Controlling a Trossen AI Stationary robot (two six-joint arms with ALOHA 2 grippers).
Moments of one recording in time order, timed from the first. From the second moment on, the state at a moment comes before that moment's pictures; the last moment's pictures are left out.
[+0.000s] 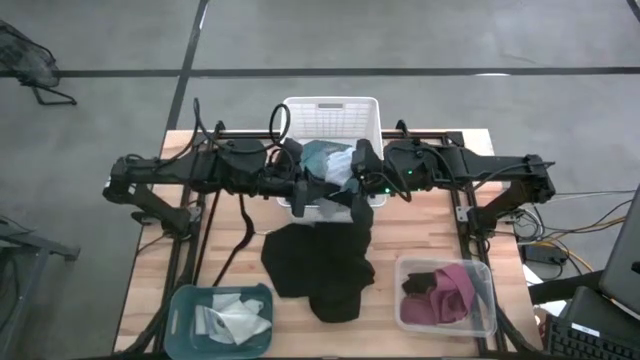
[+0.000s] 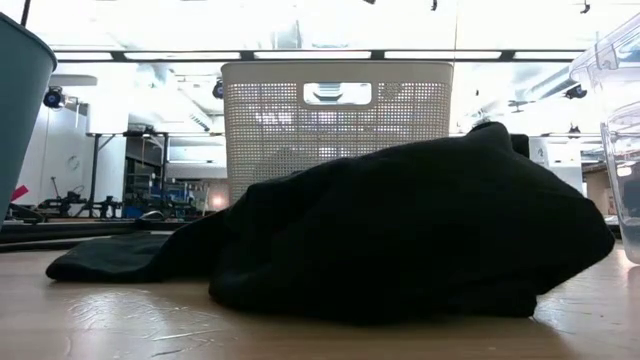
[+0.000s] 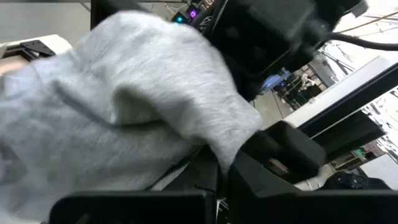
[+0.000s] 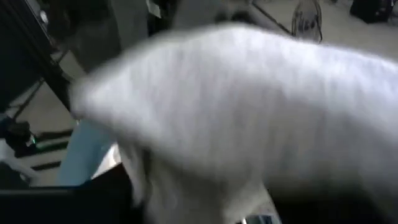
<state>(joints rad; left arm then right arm) -0.11 1.44 1.72 -0.39 -0.11 -0.78 0.09 1.52 1.74 -0.58 0.13 0.26</state>
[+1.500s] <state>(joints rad) -0.08 1.44 1.70 -0.42 -0.10 -0.49 0.62 1.37 1.46 -1.43 -0.29 0.76</state>
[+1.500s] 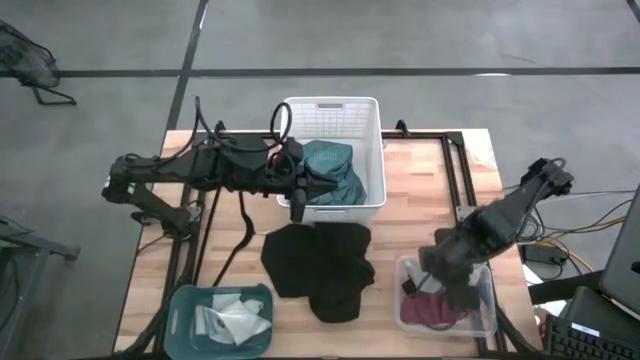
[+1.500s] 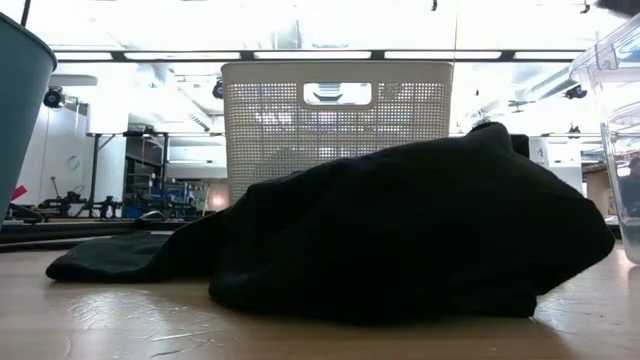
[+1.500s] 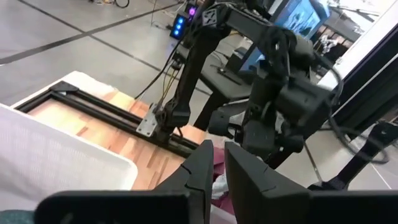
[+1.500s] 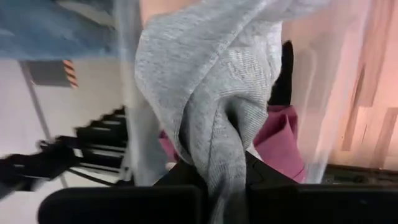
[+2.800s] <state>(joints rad) -0.08 1.44 1.68 -0.54 -0.08 -0.52 0.67 1.33 1.32 -1.20 -0.21 0.89</state>
